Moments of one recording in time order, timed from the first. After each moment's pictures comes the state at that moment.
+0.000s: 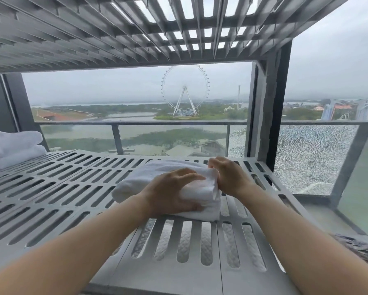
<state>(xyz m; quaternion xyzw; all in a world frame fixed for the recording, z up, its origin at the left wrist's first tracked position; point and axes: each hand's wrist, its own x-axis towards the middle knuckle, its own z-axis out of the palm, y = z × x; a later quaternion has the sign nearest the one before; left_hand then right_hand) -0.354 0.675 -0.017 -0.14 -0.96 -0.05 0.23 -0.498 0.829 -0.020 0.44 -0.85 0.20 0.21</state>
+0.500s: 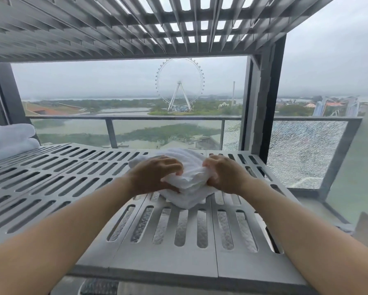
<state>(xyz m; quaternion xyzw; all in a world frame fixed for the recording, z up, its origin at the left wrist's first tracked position) -0.351 0.645 -0.005 -0.22 -0.94 0.05 0.24 -0.476 0.845 -0.021 0.50 -0.83 0.16 0.19</state>
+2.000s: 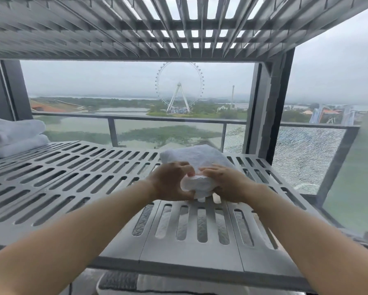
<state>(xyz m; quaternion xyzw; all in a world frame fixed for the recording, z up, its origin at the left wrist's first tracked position) -0.346 0.644 -0.019 -0.15 -0.96 -0.02 0.26 -0.448 0.823 -0.023 0.50 -0.86 0.06 0.11</state>
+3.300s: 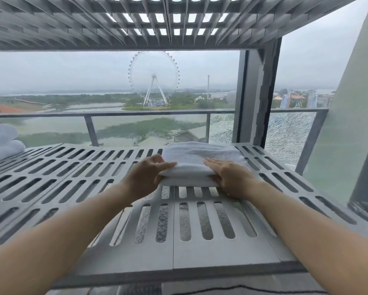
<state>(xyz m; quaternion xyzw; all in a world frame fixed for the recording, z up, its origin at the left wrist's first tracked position) -0.340 0.556 -0.035 -0.13 -0.95 -0.06 0.28 -0.435 0.798 -0.036 0.44 -0.88 0.09 0.16</state>
